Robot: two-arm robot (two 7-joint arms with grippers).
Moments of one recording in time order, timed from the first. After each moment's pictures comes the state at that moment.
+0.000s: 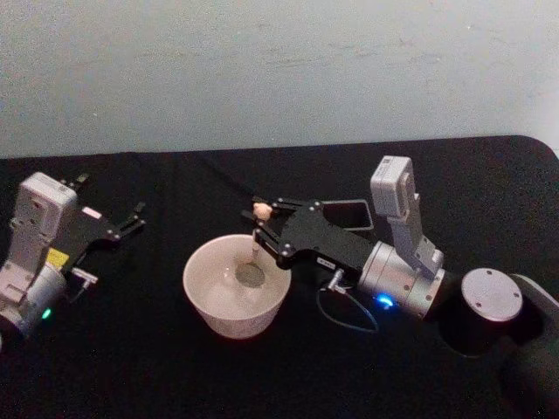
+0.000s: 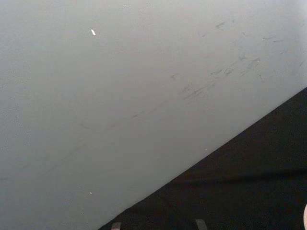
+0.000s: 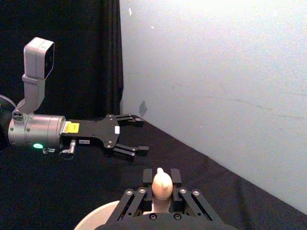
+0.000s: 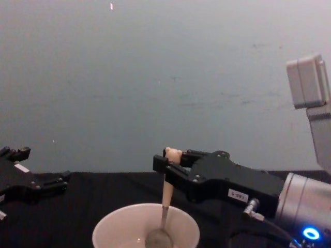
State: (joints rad) left arm -0.20 0.60 0.45 -1.41 -0.25 -0.12 0.03; right arm 0.38 0.28 -0.54 -1.22 0.41 -0.24 0.65
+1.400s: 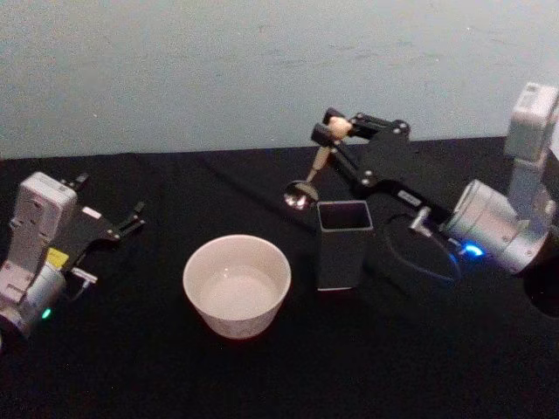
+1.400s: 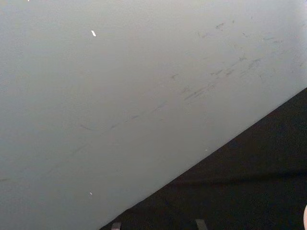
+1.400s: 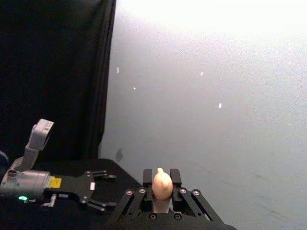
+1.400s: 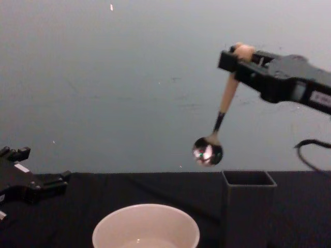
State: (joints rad) left arm -0.20 0.60 0.45 -1.41 -0.25 -0.12 0.03; right arm 0.30 0.45 -0.39 -1.53 0.53 -0.24 0.64
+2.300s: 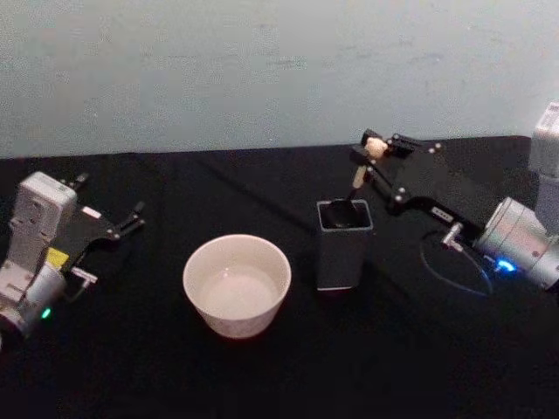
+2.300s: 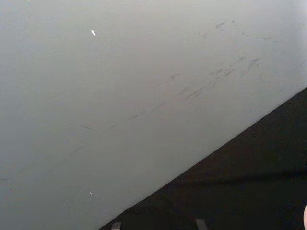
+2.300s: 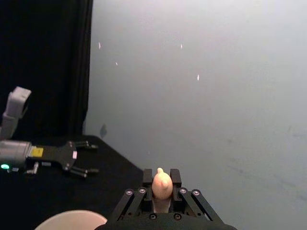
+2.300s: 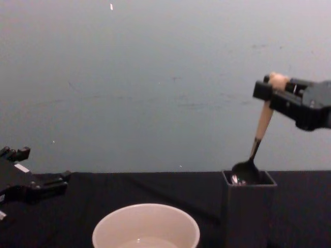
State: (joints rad) left arm -0.20 0.60 0.45 -1.41 -0.25 -0.12 0.03; right arm 0.25 0.51 -0.34 -1.52 0.51 -0.22 0.61
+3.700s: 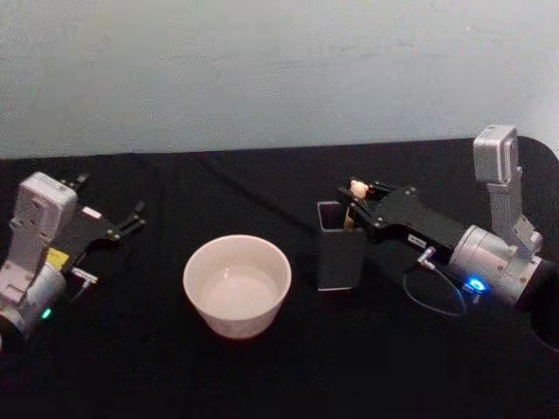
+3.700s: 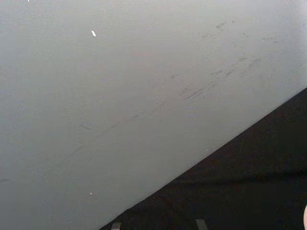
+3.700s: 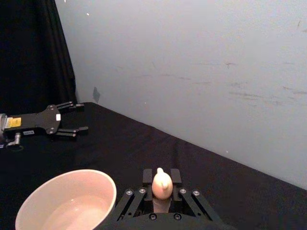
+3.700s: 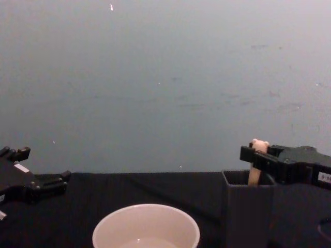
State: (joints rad) left arm -0.20 0.60 0.45 -1.41 -0.25 -0.12 0.03; right arm 0.29 0.46 -0.40 -1.37 0.54 -0.04 0.57
